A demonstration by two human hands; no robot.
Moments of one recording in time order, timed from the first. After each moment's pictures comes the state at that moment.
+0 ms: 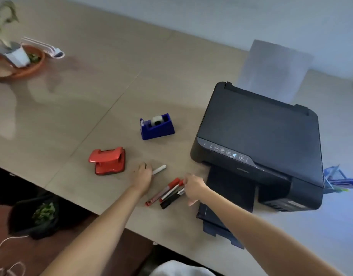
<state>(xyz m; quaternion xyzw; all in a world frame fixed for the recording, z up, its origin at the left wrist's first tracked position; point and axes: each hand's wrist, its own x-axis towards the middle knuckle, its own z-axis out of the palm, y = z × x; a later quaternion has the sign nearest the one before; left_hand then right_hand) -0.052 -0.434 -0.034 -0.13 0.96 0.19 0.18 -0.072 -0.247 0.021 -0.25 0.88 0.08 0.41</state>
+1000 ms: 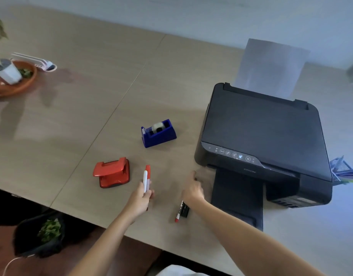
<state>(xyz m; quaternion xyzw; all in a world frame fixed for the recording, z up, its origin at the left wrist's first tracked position) -0.004 -0.462 -0.018 -0.22 0.80 0.53 0.19 -0.061 -0.289 -0.018 0.14 0.91 -0.24 0.30</state>
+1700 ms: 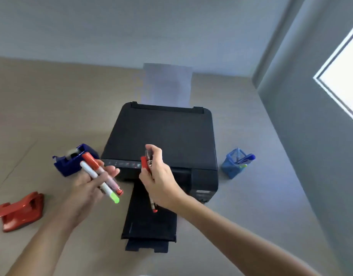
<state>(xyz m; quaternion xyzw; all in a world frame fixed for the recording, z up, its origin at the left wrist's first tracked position) -0.038 -0.300 0.142 -0.12 0.57 0.80 0.12 -0.040 -0.095 0.154 -0.11 0.80 -0.59 0.06</state>
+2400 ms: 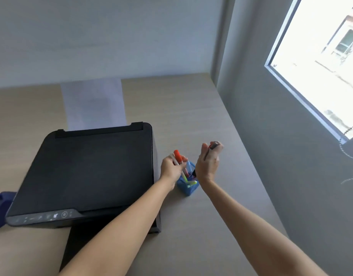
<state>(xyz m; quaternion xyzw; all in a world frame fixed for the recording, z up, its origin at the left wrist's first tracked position) -0.168 0.114 0.075 -0.06 0.75 0.63 0.20 -0.155 0.222 0.054 0.28 0.72 -0.55 -0.32</state>
